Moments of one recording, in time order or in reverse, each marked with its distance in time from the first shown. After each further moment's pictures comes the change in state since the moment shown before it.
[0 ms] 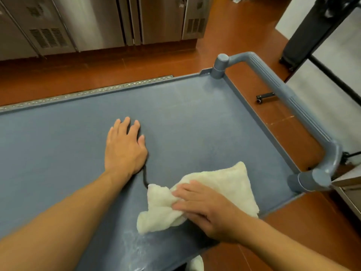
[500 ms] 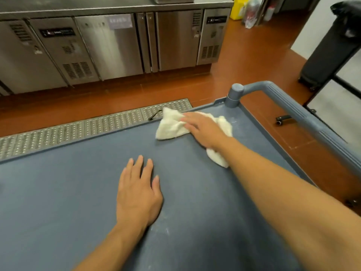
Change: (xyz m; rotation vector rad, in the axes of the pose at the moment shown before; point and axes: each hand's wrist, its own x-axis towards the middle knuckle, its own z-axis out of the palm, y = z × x) left_hand -0.008 0.002 0.011 -0.012 0.033 -0.057; right_hand 0.231 0.172 -0.102 -0.084 0.246 0.254
